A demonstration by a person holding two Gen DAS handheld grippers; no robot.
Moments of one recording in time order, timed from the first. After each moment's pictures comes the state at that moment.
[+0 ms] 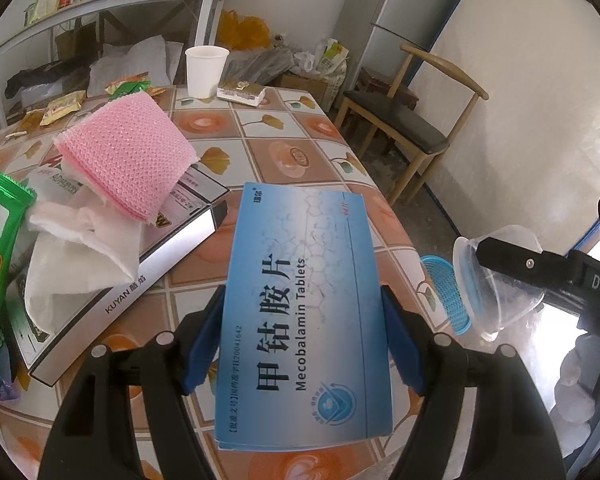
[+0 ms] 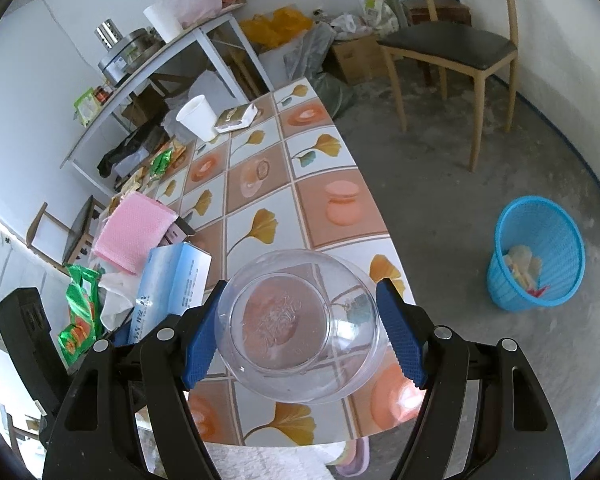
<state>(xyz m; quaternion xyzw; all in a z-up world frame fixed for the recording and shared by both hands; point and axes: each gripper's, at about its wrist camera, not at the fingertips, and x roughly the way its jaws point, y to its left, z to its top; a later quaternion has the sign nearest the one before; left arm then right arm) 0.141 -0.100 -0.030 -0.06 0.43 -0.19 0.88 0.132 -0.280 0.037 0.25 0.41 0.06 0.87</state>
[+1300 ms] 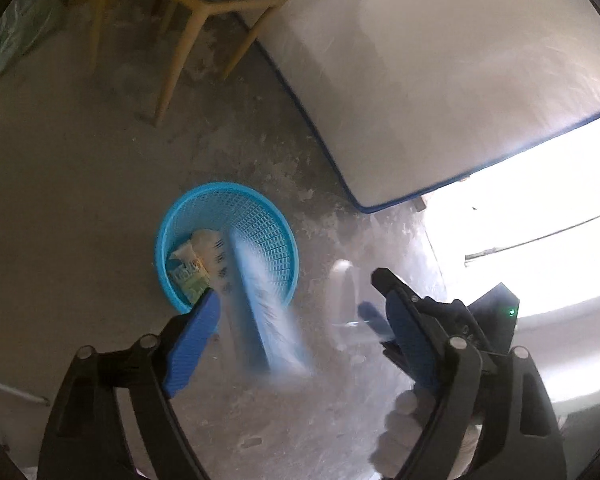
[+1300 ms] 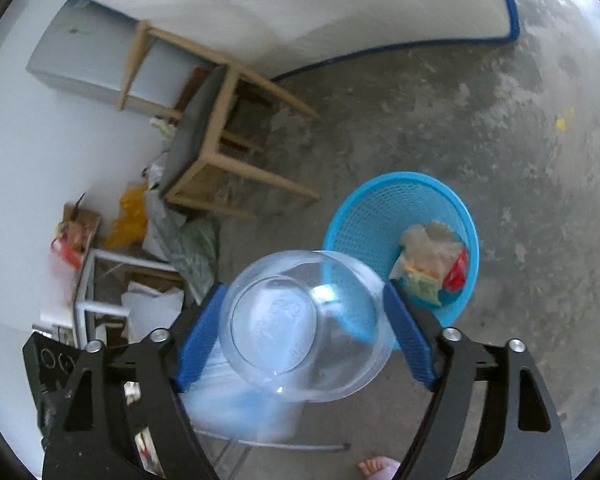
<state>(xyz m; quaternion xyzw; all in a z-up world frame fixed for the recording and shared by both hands) 0.269 -0.515 -0.100 -0.07 0.61 -0.43 0.66 0.090 -0.618 -0.159 0.60 0.29 -0.16 0.72</state>
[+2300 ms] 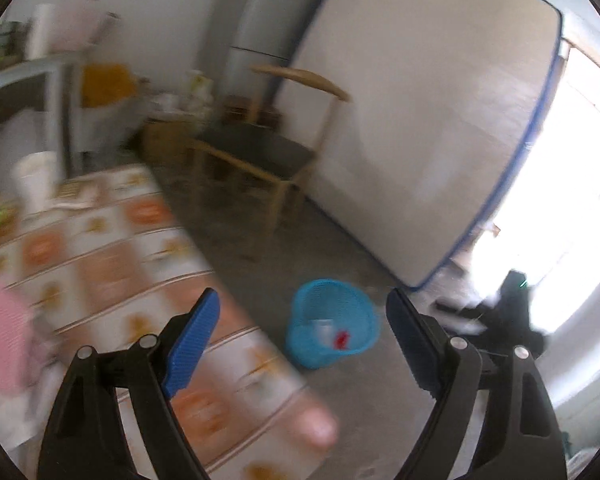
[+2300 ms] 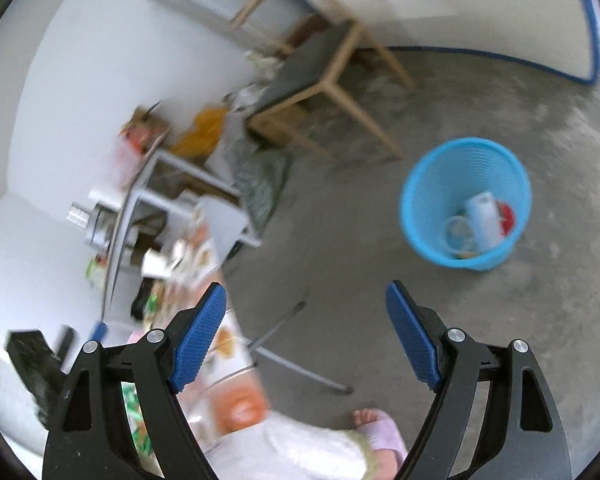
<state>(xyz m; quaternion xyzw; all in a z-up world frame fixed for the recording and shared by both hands) 0.181 -0.190 0.052 -0.02 0.35 -0.38 0.86 0.046 -0.497 -0.047 0.50 0.31 0.01 0.81</state>
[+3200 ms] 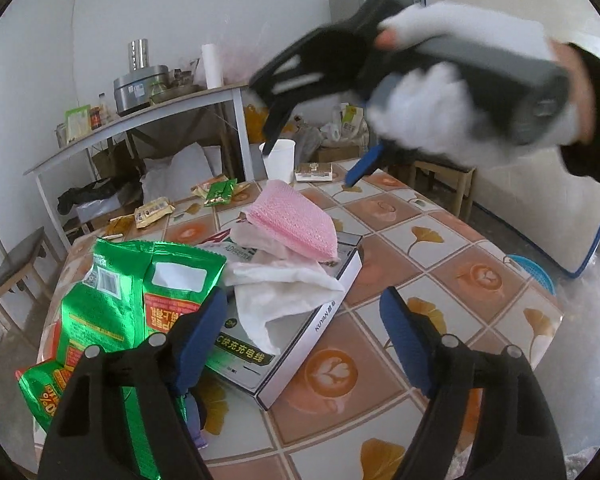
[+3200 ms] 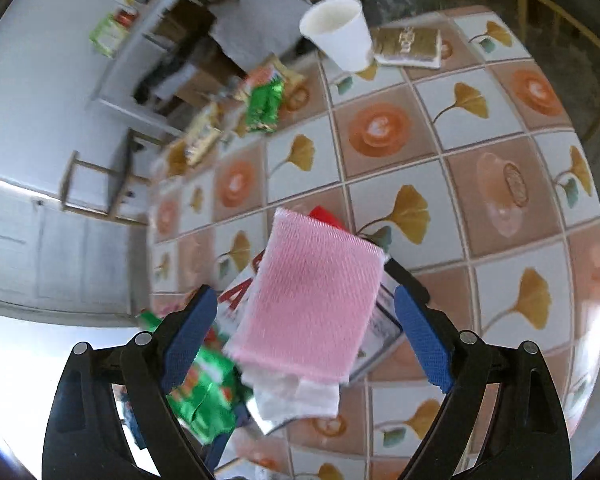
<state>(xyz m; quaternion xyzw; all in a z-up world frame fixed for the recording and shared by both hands) 0.111 0.016 -0.017 0.09 0.27 -0.13 0.95 0.334 -0.092 0.079 0.24 0.57 0.19 0.76</state>
